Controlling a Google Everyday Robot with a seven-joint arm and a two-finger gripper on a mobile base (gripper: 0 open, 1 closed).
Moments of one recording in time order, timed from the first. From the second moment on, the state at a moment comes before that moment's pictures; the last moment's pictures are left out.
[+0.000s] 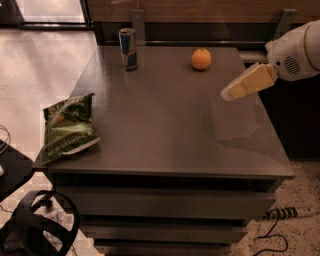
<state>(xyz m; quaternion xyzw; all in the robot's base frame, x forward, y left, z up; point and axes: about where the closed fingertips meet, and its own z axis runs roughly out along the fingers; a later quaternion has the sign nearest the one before) 0.567 -0.209 0.957 -0.39 0.82 0.06 0.41</state>
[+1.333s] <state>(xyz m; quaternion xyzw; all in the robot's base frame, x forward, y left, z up) 0.676 -0.162 0.986 -0.37 0.73 0.12 0.56</state>
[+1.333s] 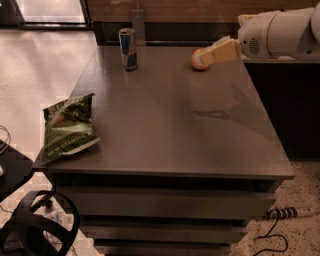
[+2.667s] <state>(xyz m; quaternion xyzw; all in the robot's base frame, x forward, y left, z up) 0.731 -0.073 0.945 -0.37 0.71 0.19 0.57</state>
